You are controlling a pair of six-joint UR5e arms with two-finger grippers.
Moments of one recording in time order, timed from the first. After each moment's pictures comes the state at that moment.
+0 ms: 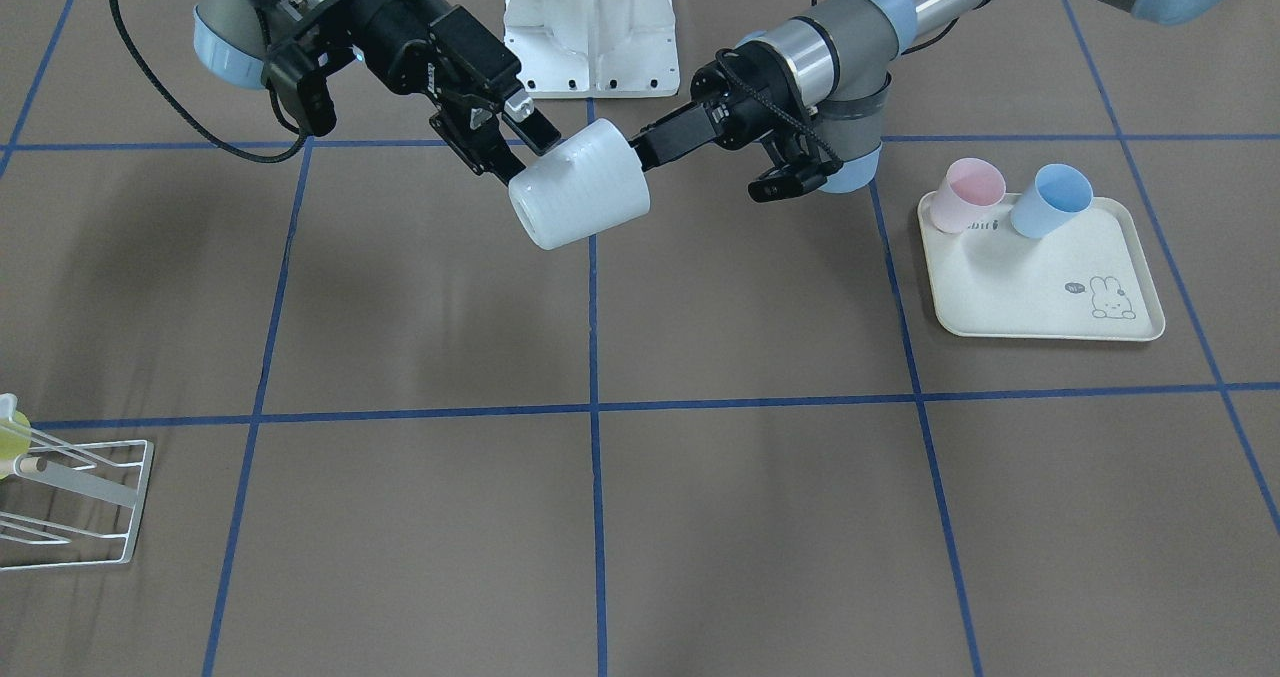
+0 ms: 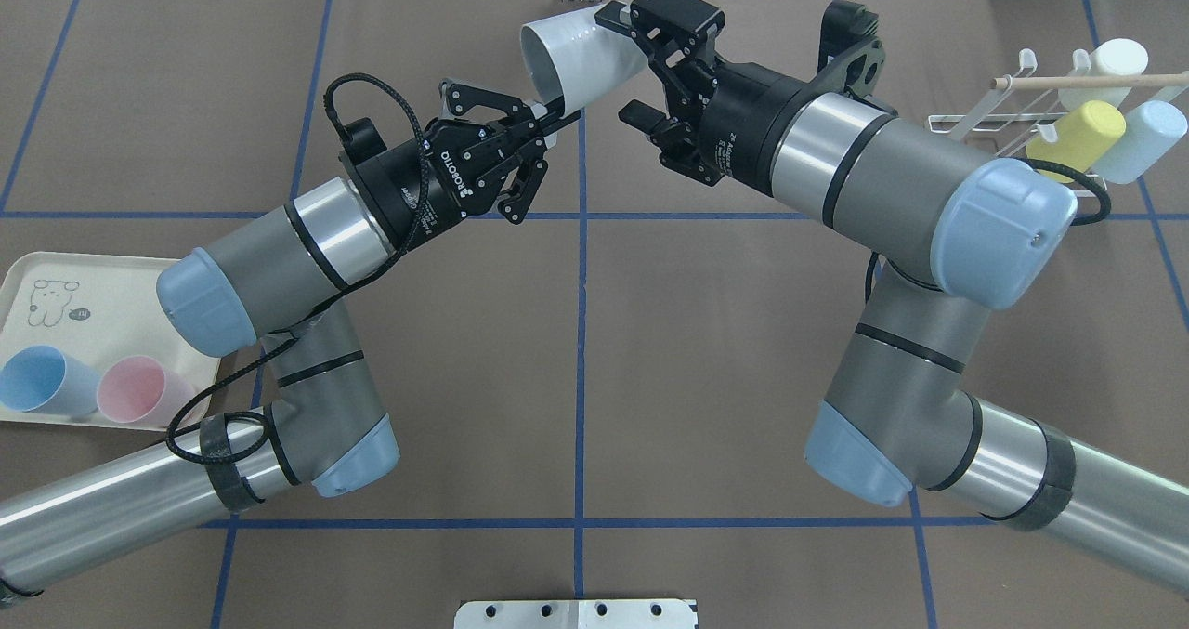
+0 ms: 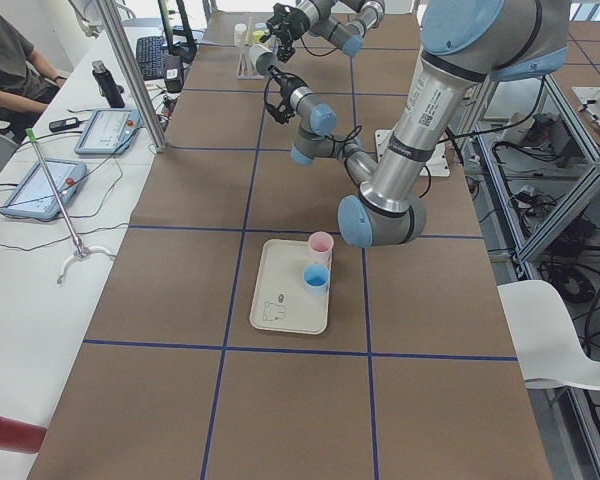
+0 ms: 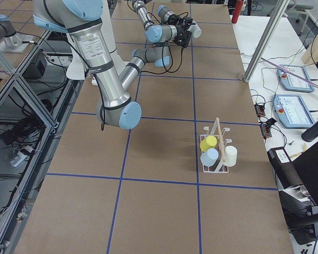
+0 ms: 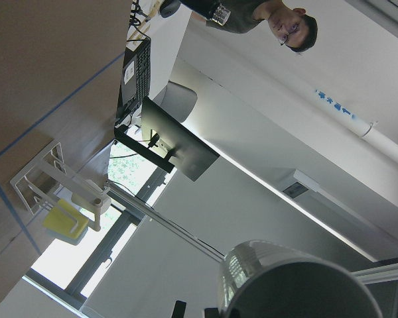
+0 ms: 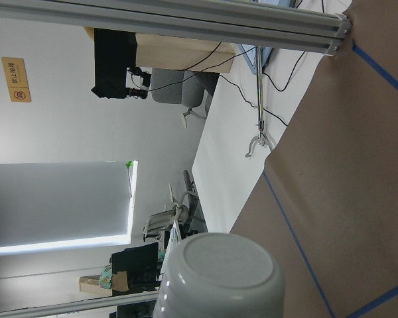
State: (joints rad) left arm -0.52 -2.18 -1.50 -3.28 -1.37 -2.52; right arm 0.60 -1.06 1.87 -0.56 1.41 2.06
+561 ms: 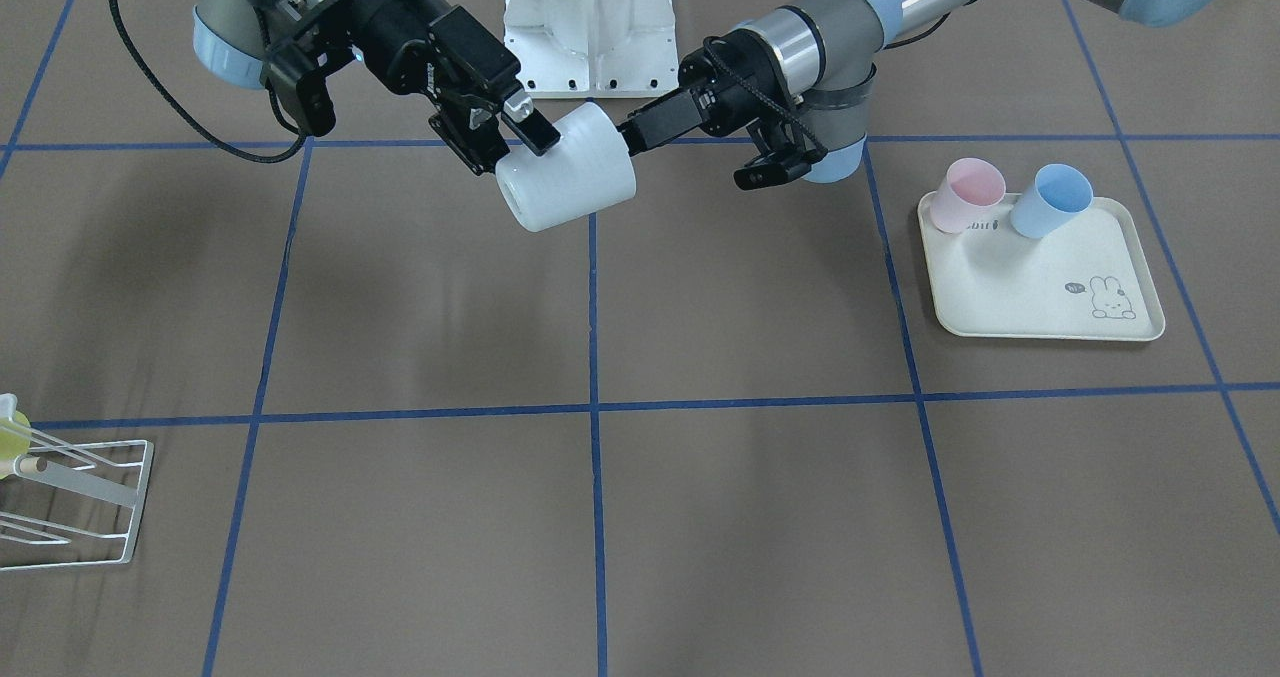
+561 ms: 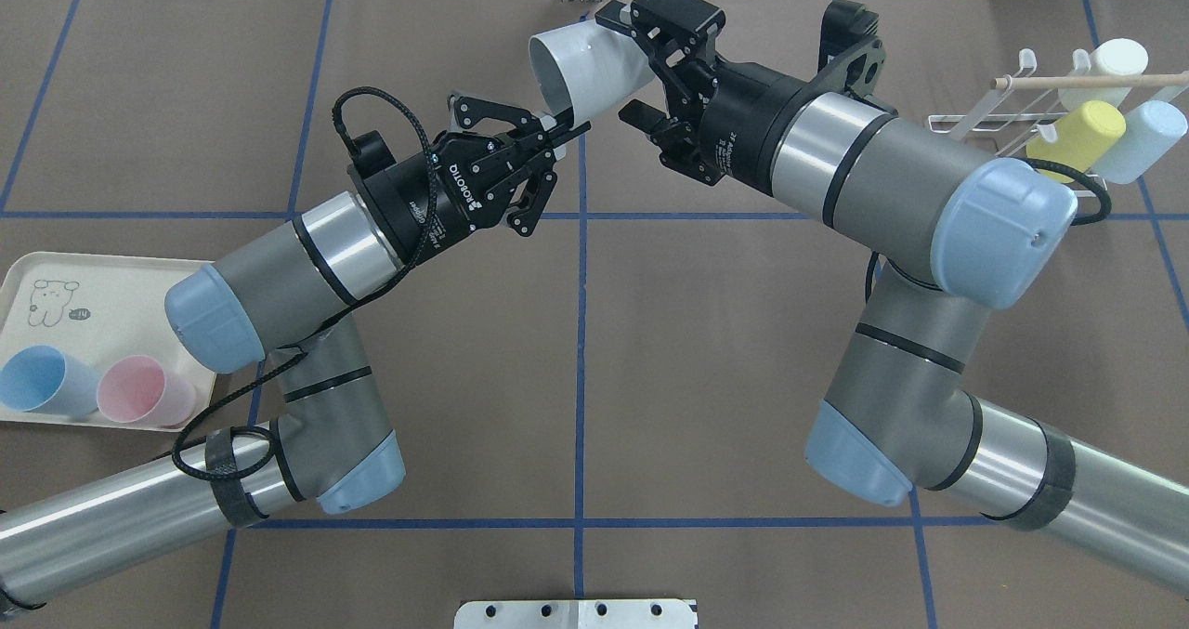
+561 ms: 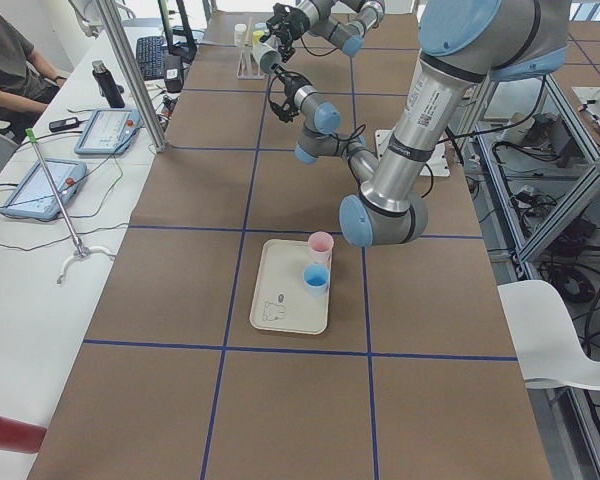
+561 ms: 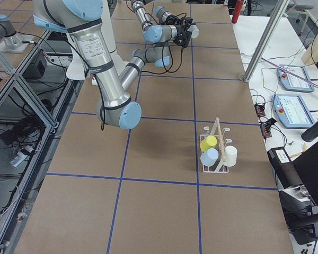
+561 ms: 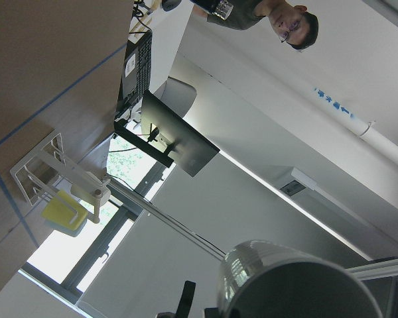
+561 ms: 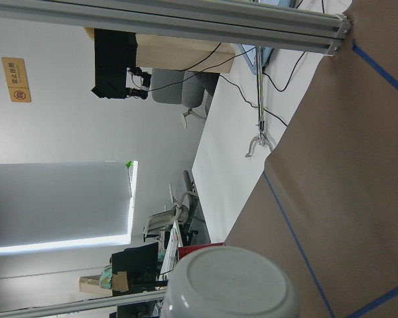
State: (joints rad) left arm -0.50 -2.18 -1.51 -3.28 -1.35 -2.52; right arm 0.60 -1.06 1.87 -0.56 1.41 2.06
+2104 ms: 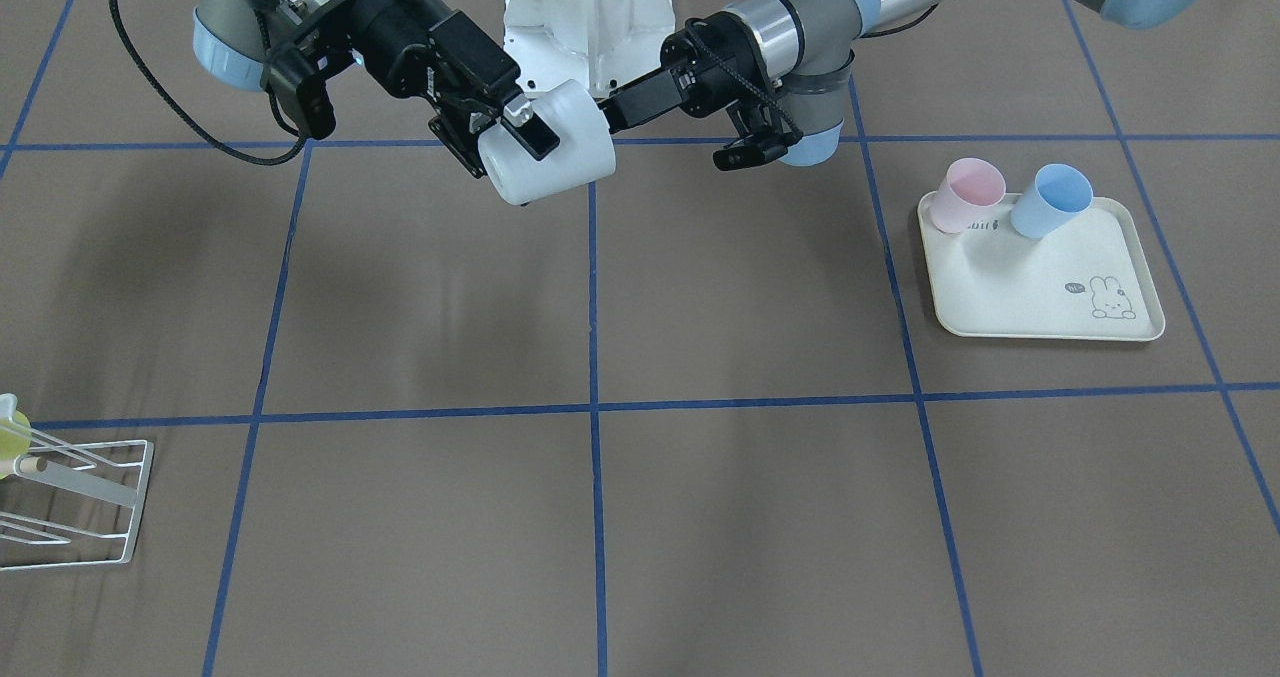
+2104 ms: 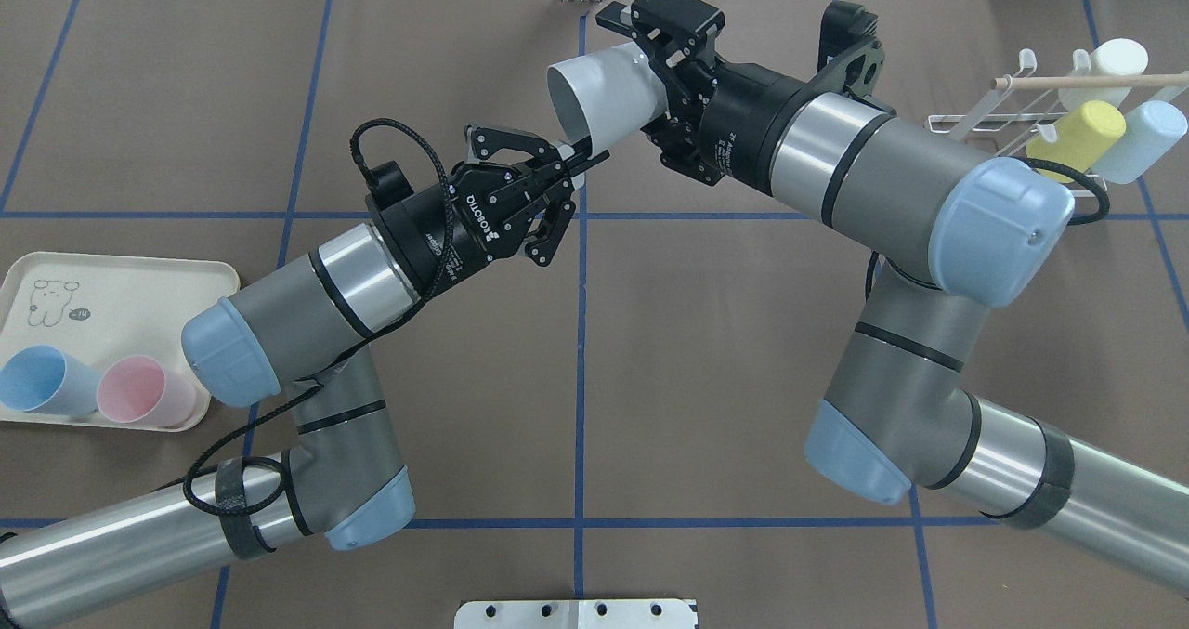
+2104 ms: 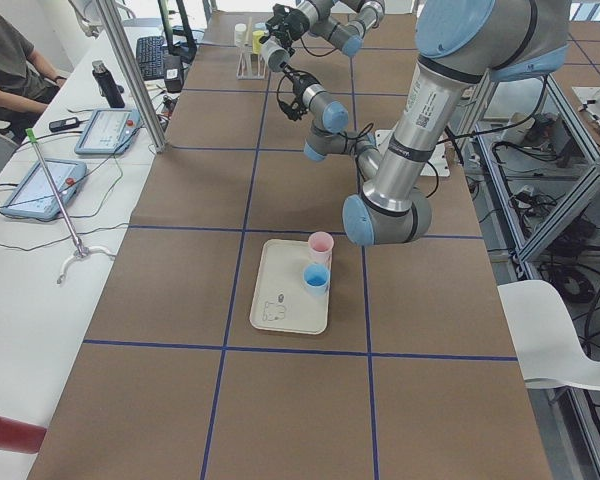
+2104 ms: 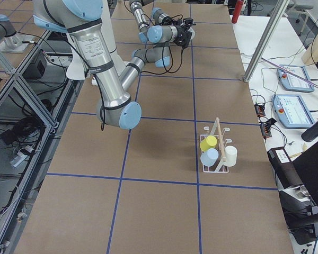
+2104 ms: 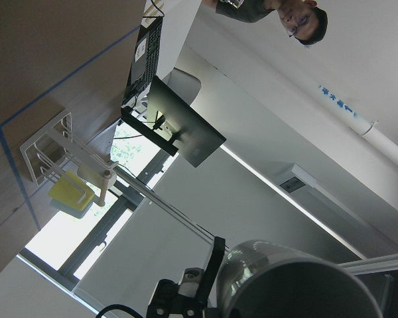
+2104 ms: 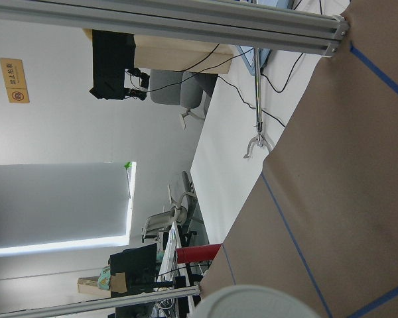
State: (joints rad) left arm -0.45 -2.18 -1.53 -3.28 -1.31 -2.52; right arm 0.60 -1.06 1.86 -0.56 1.41 2.07
